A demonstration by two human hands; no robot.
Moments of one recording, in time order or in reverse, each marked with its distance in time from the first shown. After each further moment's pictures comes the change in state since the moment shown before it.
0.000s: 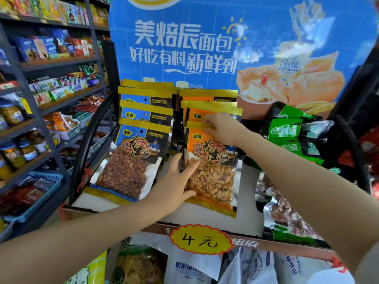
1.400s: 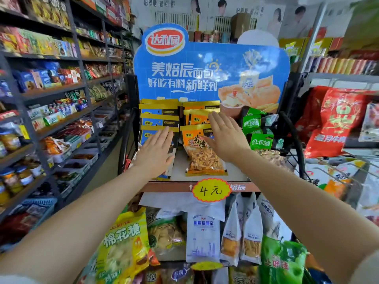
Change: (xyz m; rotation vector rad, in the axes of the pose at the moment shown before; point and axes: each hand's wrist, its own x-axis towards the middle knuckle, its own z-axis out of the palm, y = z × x) left_hand -0.083 -0.038 -0.094 0.468 0.236 0.113; right_hand -0.137 -0.123 -0.024 -0.393 0.229 0.254
